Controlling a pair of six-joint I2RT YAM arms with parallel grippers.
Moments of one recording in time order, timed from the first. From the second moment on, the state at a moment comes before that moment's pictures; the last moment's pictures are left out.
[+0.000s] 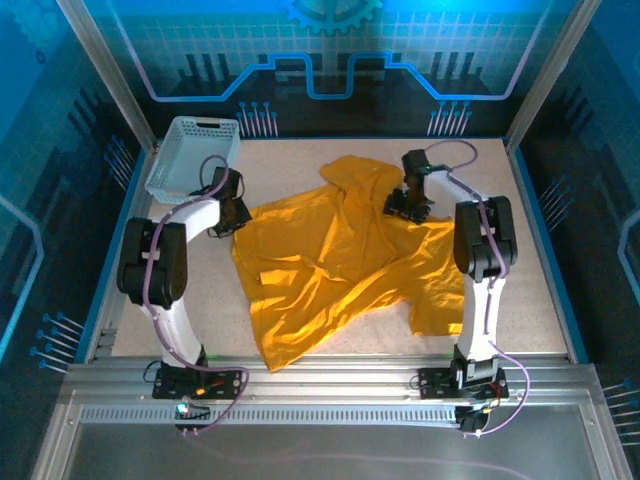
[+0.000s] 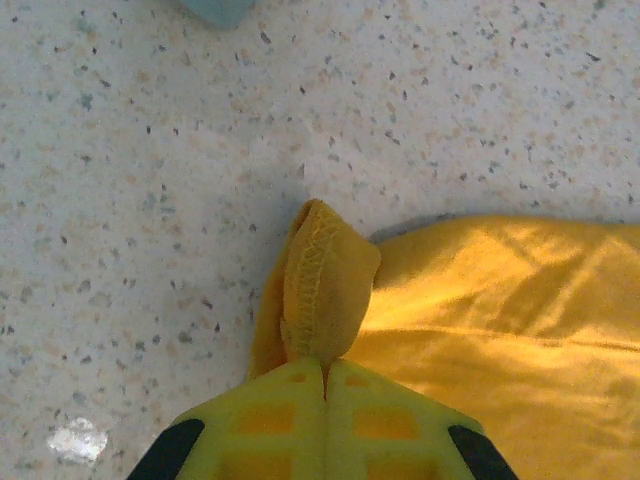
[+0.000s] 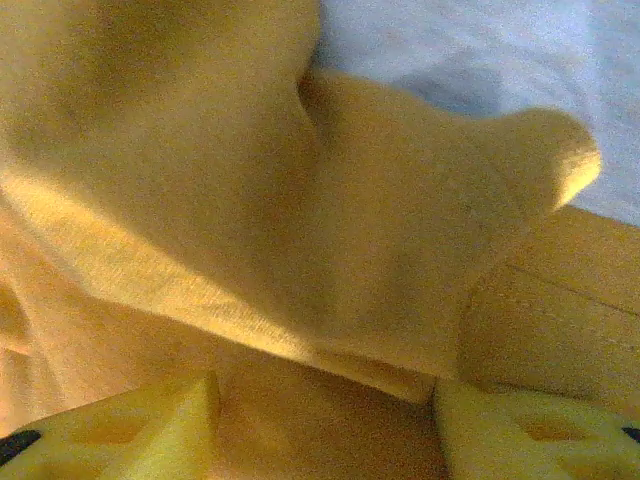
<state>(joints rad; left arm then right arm) -0.07 1.84 1.17 -0.44 -0.08 -0.63 0.14 2.11 1.54 -0.74 -0.10 0.49</state>
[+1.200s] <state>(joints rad) -0.01 1.56 0.84 -0.09 0.29 -0.82 0.14 2.27 2.07 -0.73 -0.17 0.35</state>
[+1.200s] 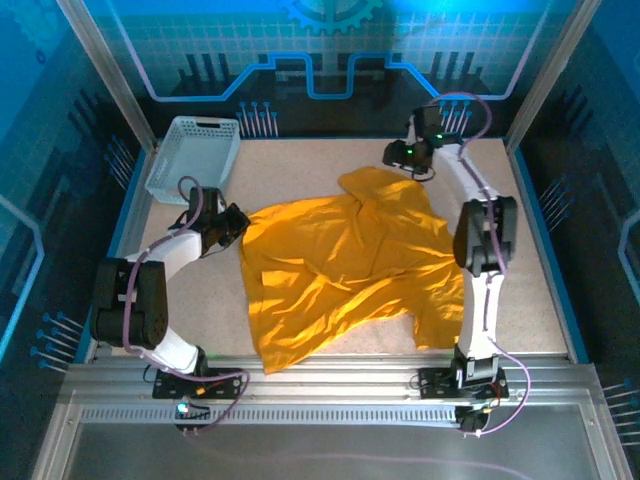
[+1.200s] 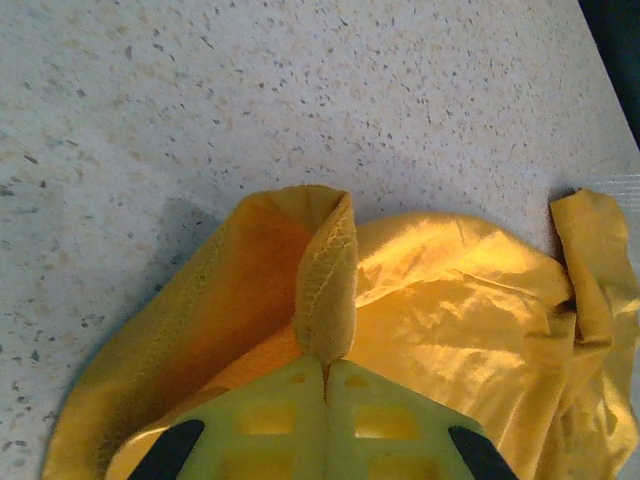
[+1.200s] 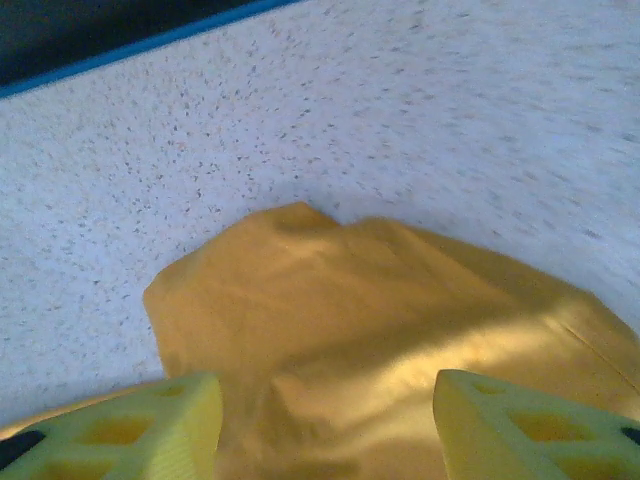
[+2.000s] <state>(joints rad) -0.03 1.52 0.76 -0.07 0.25 -0.85 0.03 2.07 1.48 -0.71 -0.11 0.51</state>
